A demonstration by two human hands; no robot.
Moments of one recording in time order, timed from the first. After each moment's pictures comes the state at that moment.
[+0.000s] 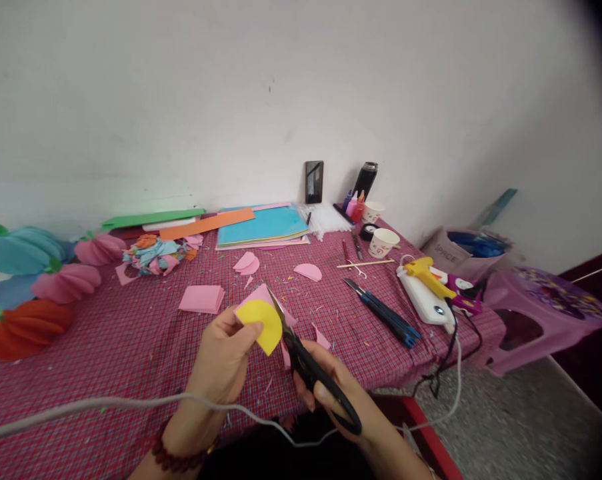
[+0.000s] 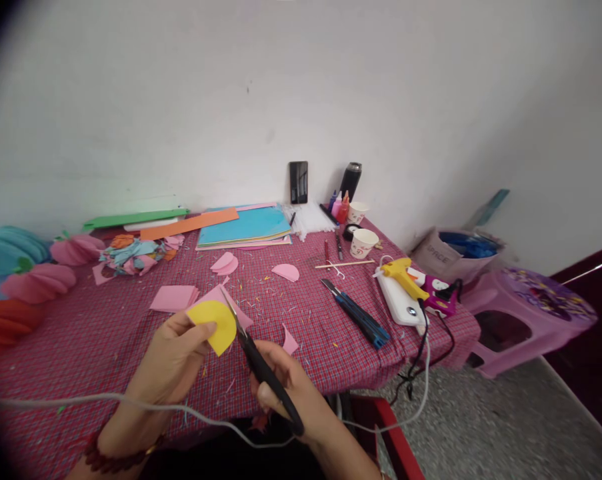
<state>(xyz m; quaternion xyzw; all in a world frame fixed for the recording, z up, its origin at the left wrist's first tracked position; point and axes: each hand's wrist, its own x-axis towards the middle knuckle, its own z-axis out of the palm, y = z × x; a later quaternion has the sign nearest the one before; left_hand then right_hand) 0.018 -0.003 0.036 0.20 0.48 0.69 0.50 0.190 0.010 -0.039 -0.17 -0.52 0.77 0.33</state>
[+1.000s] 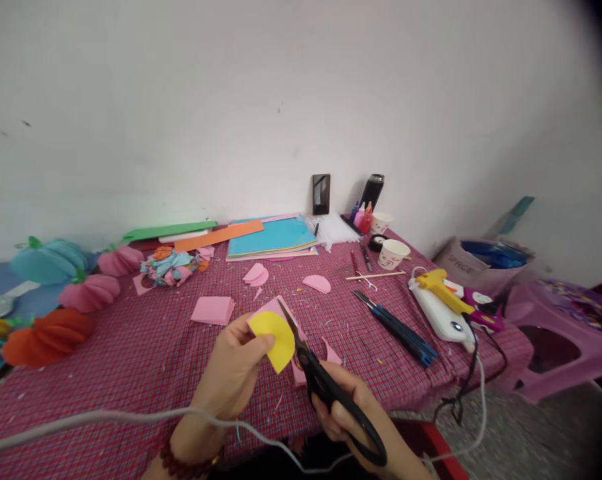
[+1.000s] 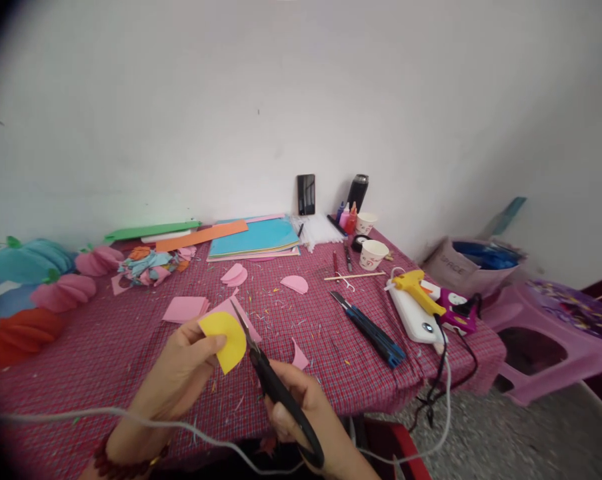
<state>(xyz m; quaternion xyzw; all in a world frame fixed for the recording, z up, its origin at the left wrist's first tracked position) 0.011 -0.004 0.046 0.24 0.45 0.66 0.55 0.193 0.006 -0.035 -0.17 -0.46 0.80 0.34</state>
